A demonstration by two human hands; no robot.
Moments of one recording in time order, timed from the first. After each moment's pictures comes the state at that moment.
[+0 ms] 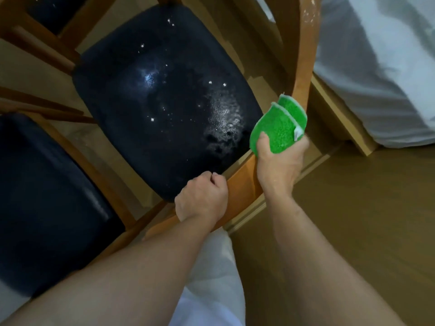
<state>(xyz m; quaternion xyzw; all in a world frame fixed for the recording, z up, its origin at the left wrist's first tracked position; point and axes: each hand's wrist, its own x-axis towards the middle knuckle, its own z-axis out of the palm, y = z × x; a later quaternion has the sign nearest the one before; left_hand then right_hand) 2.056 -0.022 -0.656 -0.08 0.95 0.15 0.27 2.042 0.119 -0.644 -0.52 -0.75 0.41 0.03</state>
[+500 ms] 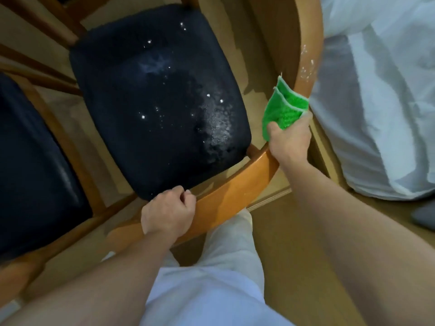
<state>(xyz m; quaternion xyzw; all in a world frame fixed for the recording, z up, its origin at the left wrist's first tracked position) 2.058 -0.021 -0.648 -0.09 0.95 0.12 0.26 1.938 0.223 -0.654 -0.40 -0.82 0.39 -0.09</state>
